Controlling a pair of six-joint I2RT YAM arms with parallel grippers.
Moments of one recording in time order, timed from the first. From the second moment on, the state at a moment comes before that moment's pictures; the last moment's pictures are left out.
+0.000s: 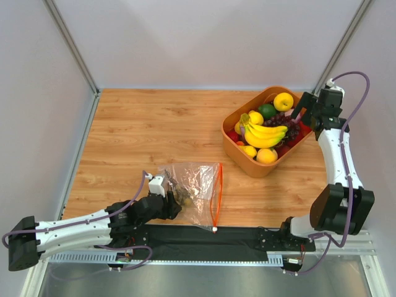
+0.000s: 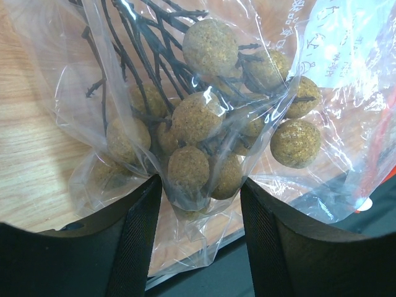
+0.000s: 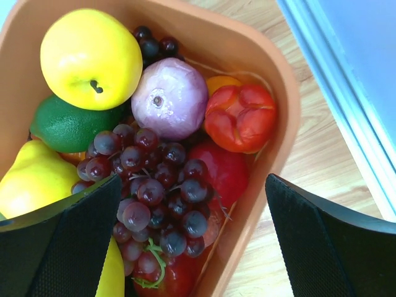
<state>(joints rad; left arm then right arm) -1.17 0.64 0.19 -0.26 -0.36 -0.90 -0.19 1.45 1.31 -0.51 0.08 0.30</state>
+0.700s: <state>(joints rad) -1.17 0.62 0.19 -0.27 -0.35 -0.90 0.16 0.73 1.03 -0.54 -0.07 0.33</state>
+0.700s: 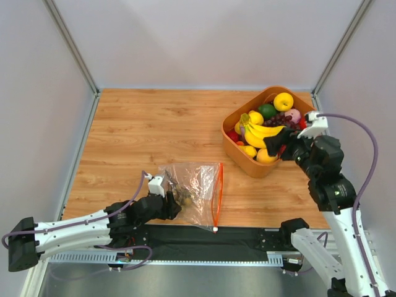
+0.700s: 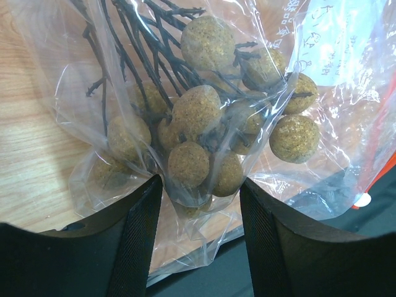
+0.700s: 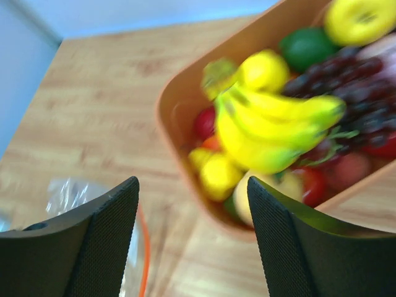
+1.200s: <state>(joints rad) -1.17 0.61 0.19 -0.30 -0.35 -0.90 0.83 0.56 0.71 -0.66 -0.12 0.49</state>
